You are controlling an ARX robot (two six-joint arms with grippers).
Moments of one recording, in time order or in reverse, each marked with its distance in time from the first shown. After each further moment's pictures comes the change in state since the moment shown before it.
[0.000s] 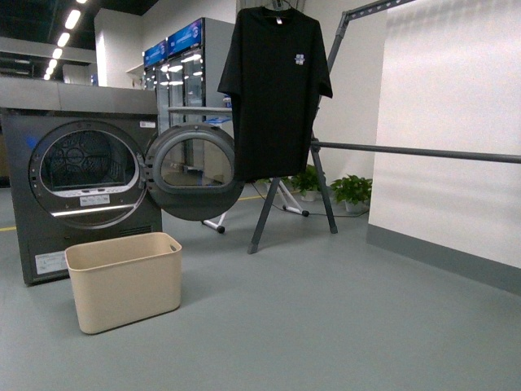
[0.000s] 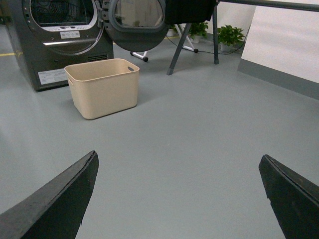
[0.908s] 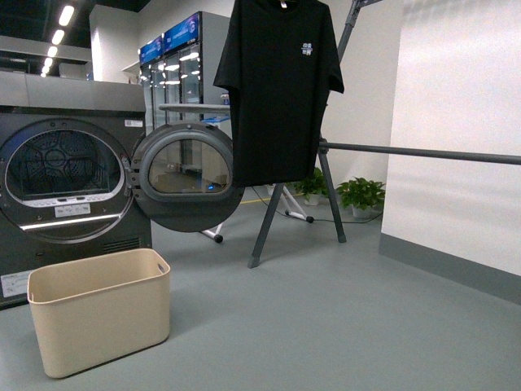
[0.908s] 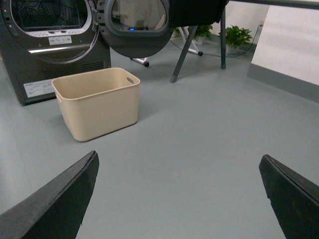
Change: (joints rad) left arm 0.000 0.001 0.000 0.000 0.002 0.000; right arm 0.000 0.000 0.000 -0.001 0.003 0.000
